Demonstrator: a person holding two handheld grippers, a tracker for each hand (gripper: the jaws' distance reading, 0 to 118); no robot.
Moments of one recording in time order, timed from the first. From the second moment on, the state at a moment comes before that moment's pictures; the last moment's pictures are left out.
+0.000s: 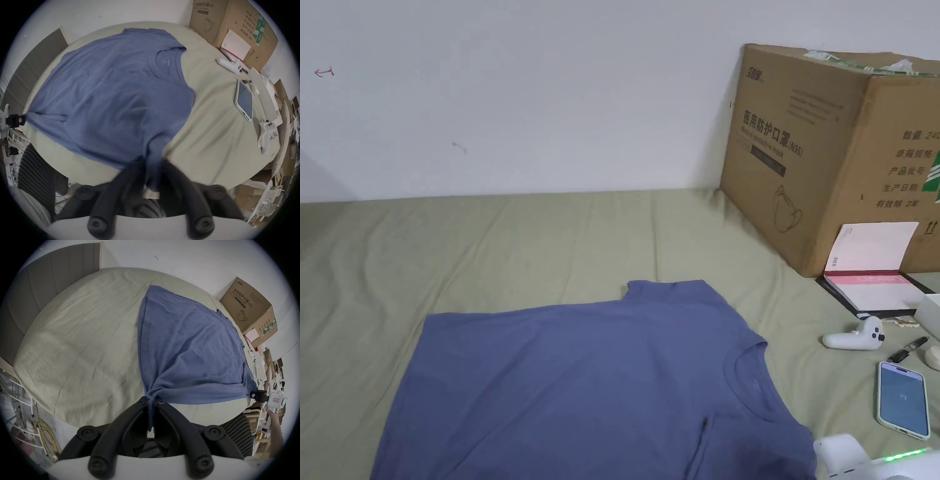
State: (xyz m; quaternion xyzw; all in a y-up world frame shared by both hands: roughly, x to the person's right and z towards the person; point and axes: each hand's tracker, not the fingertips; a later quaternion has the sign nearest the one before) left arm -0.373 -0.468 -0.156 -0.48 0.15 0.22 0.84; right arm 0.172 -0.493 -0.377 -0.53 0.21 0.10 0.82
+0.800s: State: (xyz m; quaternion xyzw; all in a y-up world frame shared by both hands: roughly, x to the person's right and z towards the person) left arm -0.456 -0.431 -0.312 -0.46 0.12 0.31 0.83; right arm 0.132 -0.418 -0.542 -0.53 0.20 -0.07 0.82
